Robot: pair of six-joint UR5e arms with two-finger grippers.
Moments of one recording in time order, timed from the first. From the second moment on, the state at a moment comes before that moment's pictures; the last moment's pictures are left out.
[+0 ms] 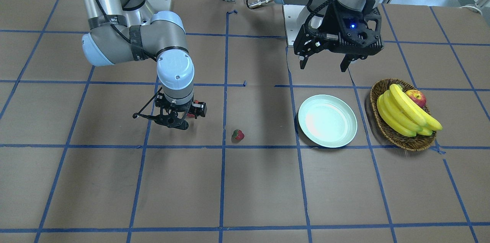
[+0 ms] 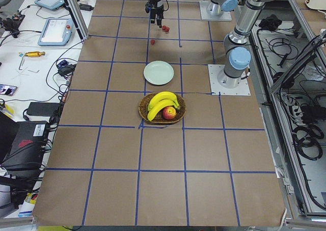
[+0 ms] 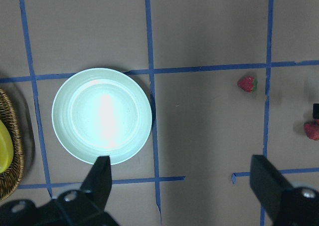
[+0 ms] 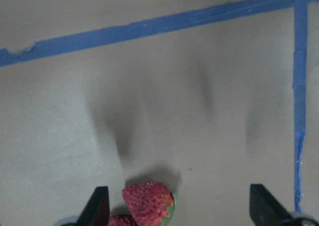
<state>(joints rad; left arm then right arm) -1.61 -1.56 -1.57 -1.51 1.55 -0.01 1.82 -1.22 1.92 -2.09 -1.64 0.48</state>
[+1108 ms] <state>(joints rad) -1.61 -1.56 -1.57 -1.51 1.55 -0.01 1.81 -1.21 1.99 -2.19 -1.58 0.56</state>
